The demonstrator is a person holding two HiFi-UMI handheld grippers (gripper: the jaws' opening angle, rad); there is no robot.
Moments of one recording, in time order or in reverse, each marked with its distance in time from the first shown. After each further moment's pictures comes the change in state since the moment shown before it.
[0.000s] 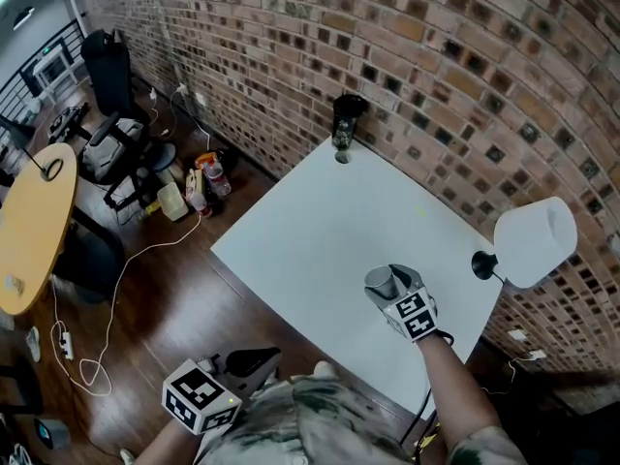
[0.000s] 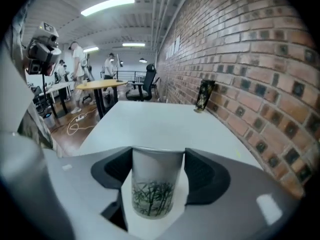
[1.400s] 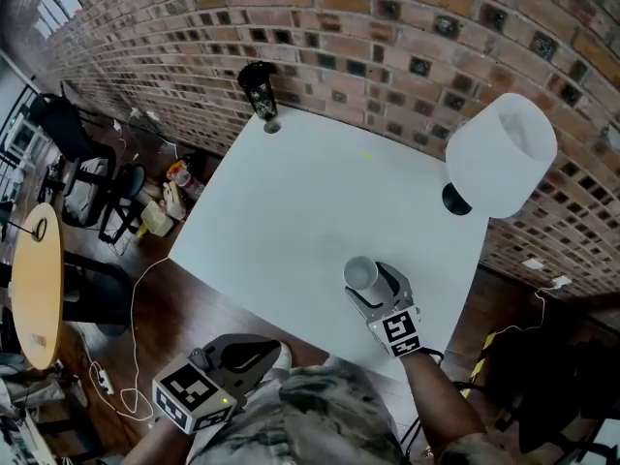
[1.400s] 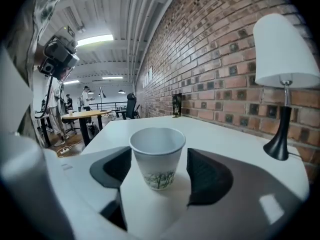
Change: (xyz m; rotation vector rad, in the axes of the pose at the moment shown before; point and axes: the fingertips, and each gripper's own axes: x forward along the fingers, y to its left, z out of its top) left arm 0.108 -0.091 0.014 0.172 0.219 -0.140; right arm -0.075 0.002 -0.098 0.238 -0.330 -0.148
